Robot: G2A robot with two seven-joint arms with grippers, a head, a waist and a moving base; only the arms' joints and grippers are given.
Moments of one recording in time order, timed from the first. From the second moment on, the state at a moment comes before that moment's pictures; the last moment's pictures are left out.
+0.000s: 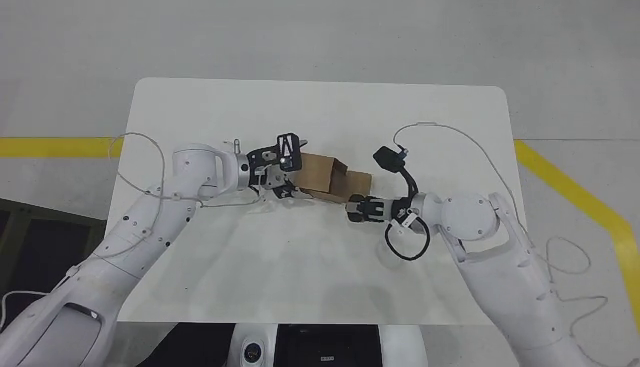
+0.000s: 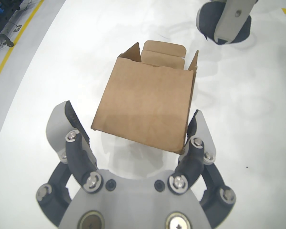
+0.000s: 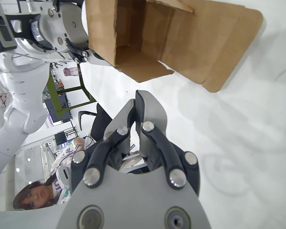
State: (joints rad) left arm 0.75 -1.01 -0.81 -1.29 1.38 -0.87 0.06; right arm -1.15 -1.19 1.17 -1.73 -0.28 0.22 1.09
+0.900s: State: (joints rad) left arm 0.78 -1.02 -0.84 -1.30 1.39 -0.92 0.05; right arm -0.90 -1.25 0.97 -1.43 -0.15 0.13 0.97
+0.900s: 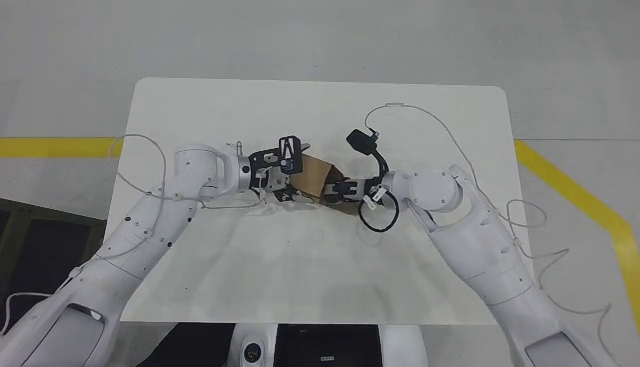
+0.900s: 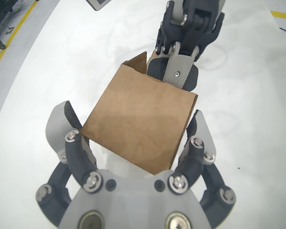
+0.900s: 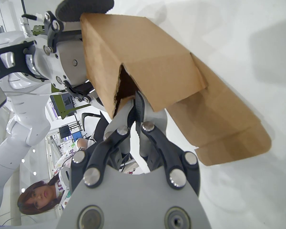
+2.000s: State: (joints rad) left arm 0.82 -1.03 -0.88 -1.33 1.38 -0.88 0.02; right arm -0.96 -1.20 1.11 -1.51 -0.19 0.12 1.07
